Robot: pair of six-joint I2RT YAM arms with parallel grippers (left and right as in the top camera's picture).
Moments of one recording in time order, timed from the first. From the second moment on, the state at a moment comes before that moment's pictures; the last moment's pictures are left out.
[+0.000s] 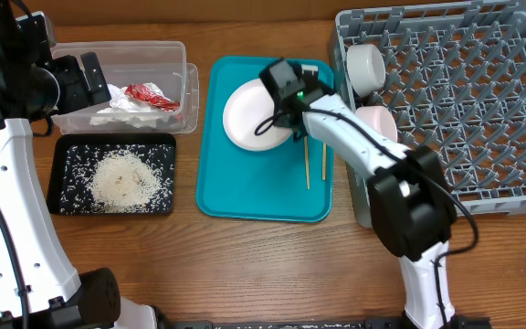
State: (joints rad) left arm 0.24 1.69 2.20 -1.52 0.07 -0.11; right arm 0.54 2.18 1.80 -0.78 0.35 0.60
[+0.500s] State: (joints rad) left arm 0.24 1.69 2.20 -1.52 0.07 -0.11; right arm 0.41 1.72 1.94 -0.77 0.79 0.20
